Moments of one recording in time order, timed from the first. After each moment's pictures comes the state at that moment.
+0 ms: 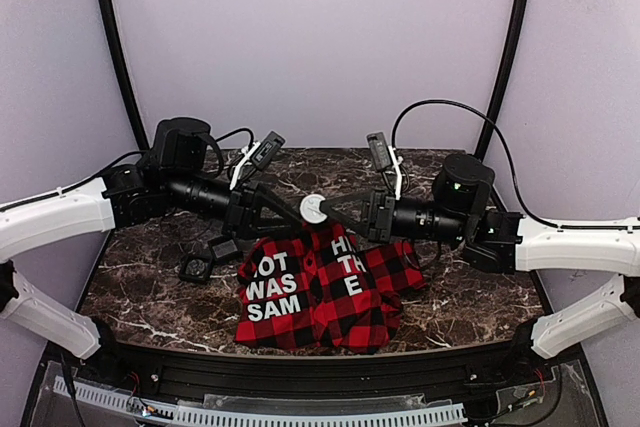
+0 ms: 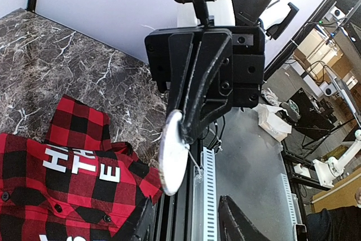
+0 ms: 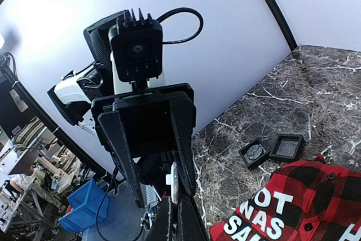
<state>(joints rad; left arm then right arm) -0.84 1.30 1.10 -0.17 0.78 -0.24 1.01 1.23 0.81 0.45 -0.35 0.62</state>
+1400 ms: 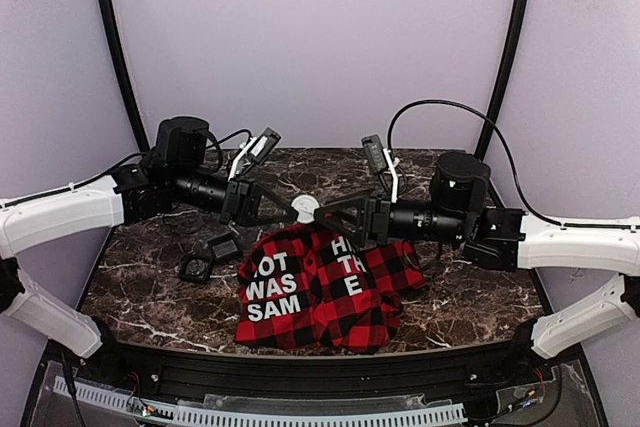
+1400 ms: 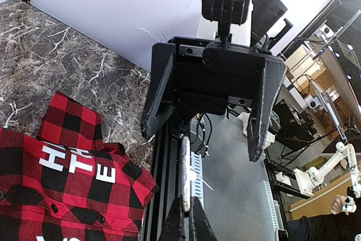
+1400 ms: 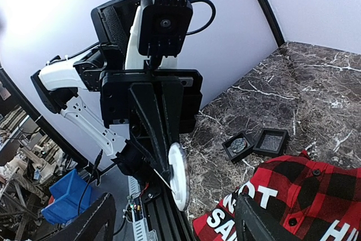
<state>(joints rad) -0.76 1.35 1.08 -0.07 0.92 -0.33 1.02 1.22 0.84 0.34 -0.33 0.53</state>
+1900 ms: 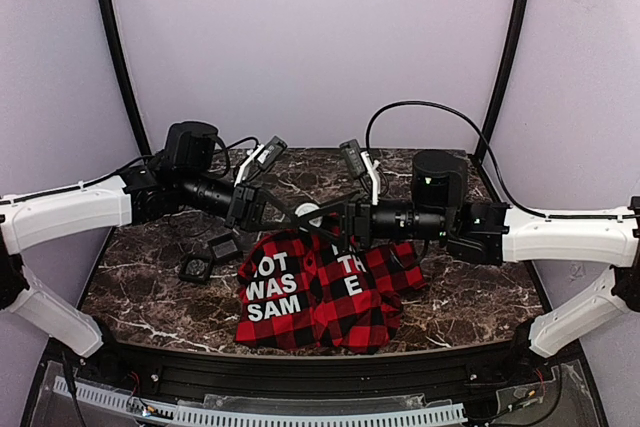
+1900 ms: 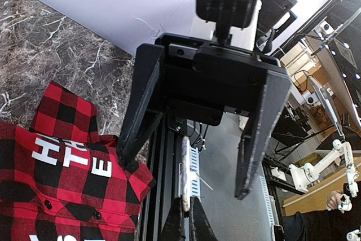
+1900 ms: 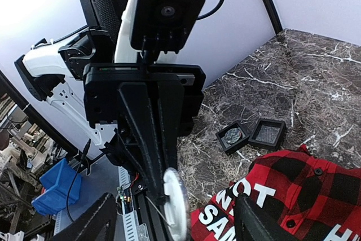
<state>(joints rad) -0.75 1.39 1.08 -0.08 0.95 -0.33 1.03 1.32 0.91 0.28 -0.32 0.48</state>
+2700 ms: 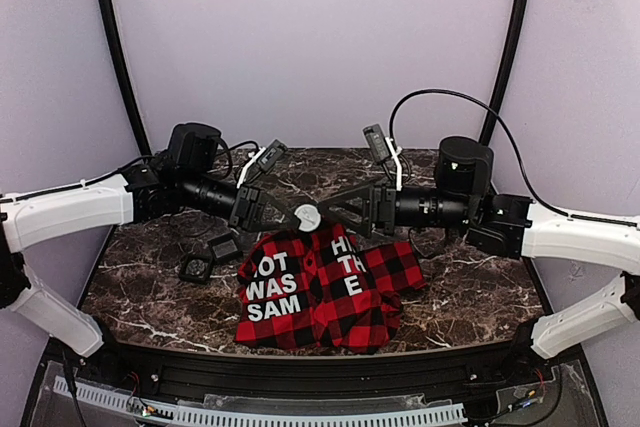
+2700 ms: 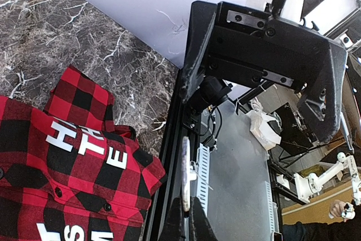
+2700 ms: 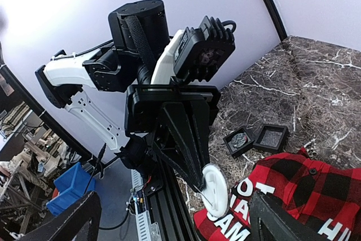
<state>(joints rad) -0.75 1.41 1.08 -0.13 0.88 -0.35 0.96 1.22 0.91 0.22 -0.41 0.52</state>
